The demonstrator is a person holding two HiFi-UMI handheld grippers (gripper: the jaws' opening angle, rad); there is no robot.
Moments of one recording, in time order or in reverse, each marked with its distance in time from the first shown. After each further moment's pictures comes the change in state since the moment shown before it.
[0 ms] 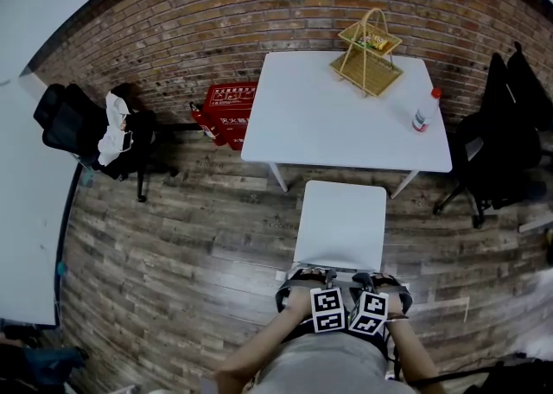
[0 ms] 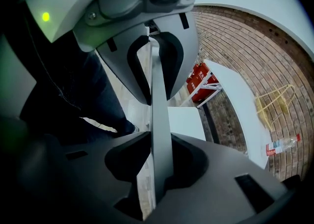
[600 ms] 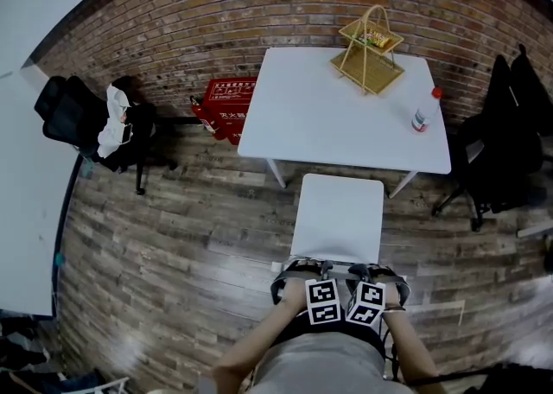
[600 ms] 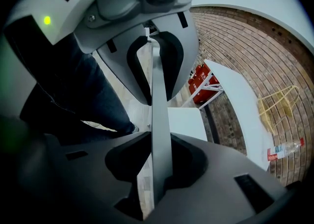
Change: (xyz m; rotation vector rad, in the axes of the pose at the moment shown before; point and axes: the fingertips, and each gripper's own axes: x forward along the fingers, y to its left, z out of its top) left arm 0.008 0.023 0.010 -0.035 0.004 0.023; right arm 0.006 -0.021 -0.009 -0.023 -0.016 0.039
